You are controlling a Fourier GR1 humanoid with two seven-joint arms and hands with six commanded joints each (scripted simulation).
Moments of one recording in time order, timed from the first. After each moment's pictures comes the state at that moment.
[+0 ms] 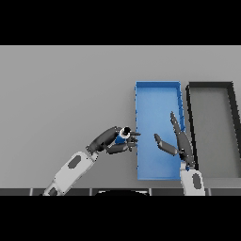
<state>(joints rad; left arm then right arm) -0.30 0.17 -0.61 -1.55 0.14 -0.12 -0.04 0.11 -0.12 0.10 -1.70 0.15 0.06 -0.04</state>
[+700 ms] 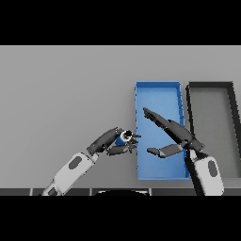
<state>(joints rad) -0.30 0.18 -0.63 -1.55 0.13 -0.11 -0.06 -0.15 -0.35 0.16 -1.95 -0.41 0.47 0.25</state>
